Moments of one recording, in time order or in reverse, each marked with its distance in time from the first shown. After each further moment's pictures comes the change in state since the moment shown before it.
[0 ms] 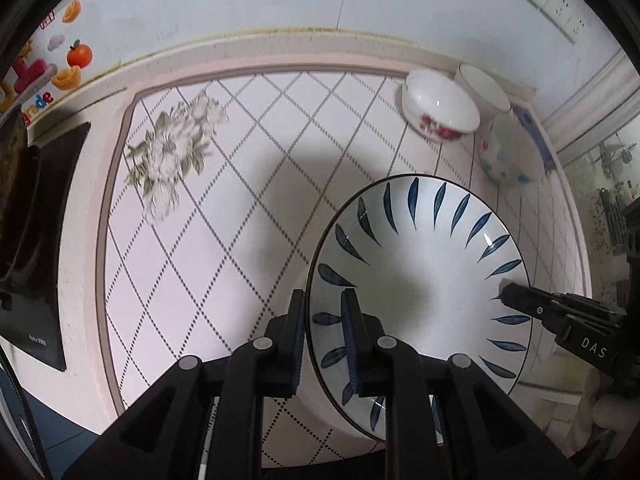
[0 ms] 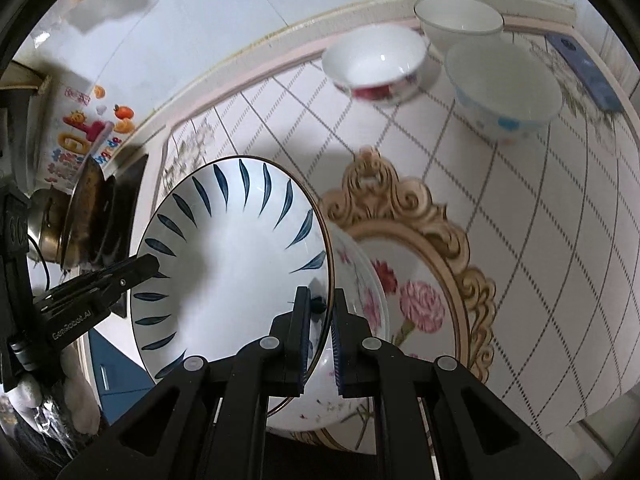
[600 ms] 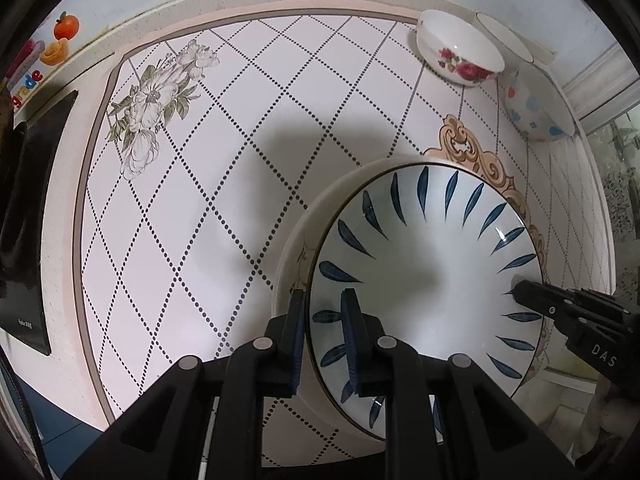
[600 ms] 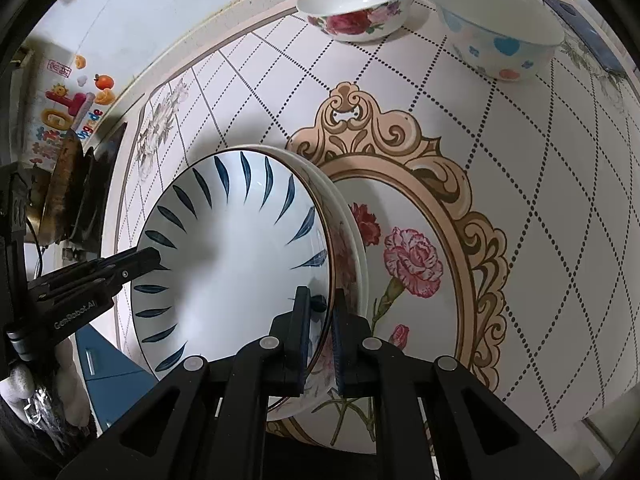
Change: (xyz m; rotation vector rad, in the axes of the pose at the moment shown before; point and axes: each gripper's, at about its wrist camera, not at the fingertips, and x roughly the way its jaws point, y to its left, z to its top) left arm 0.048 -0.006 -0.021 0.005 0.102 0.046; right arm 0.044 -0.022 -0.028 -0.008 0.073 -0.040
